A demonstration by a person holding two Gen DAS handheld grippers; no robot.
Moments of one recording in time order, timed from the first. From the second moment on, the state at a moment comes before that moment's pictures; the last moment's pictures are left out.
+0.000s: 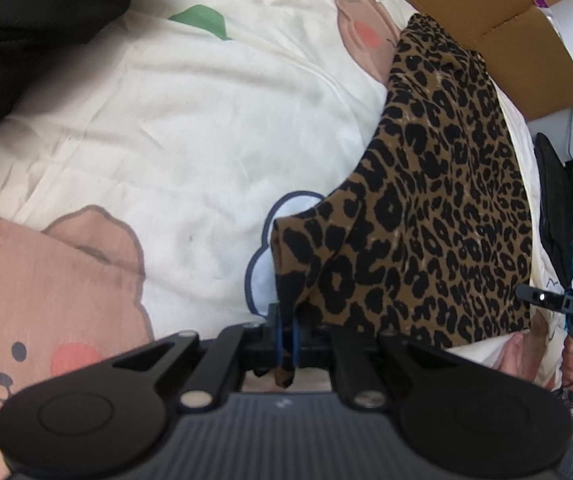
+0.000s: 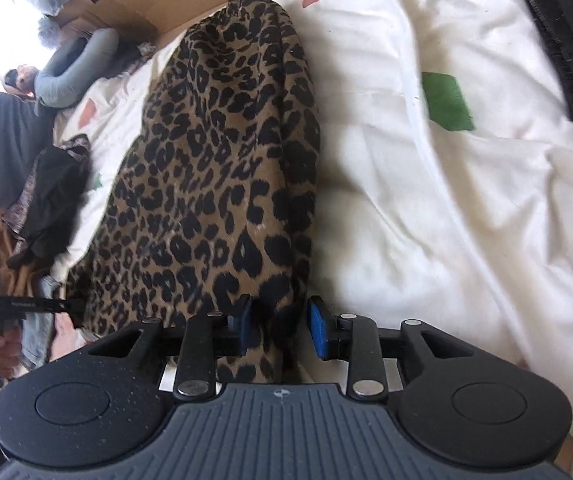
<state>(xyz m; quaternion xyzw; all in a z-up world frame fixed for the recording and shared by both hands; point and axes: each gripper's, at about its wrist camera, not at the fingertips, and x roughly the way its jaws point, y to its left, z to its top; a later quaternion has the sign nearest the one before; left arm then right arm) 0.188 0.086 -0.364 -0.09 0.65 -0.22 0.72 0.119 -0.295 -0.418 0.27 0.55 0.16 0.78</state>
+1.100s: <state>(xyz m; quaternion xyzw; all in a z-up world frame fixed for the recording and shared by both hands) 0.194 0.114 -0.364 -0.12 0.65 -0.21 0.72 0.103 -0.285 -0.442 0.32 0.60 0.23 0.70</state>
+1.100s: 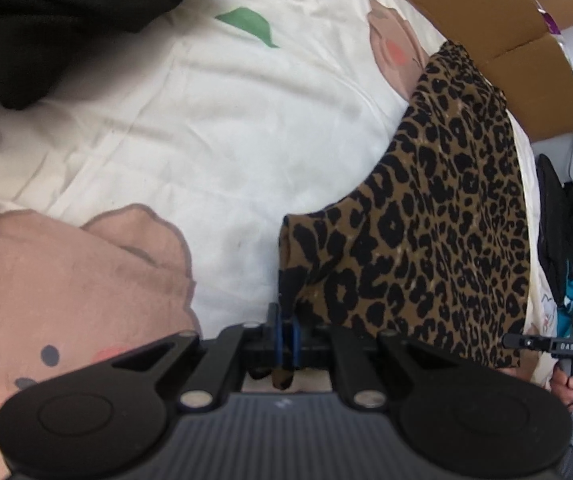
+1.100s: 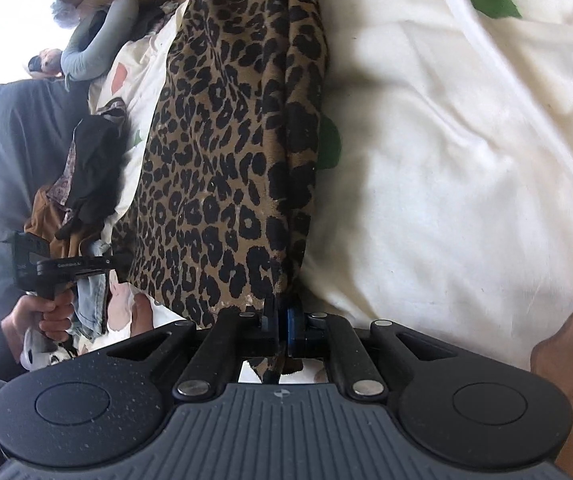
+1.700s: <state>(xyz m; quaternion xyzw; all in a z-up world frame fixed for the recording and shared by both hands) 0.198 0.112 -0.368 -0.13 0.65 -0.22 0.71 0.176 -0.294 -0.409 0.25 0.55 0.17 0.78</state>
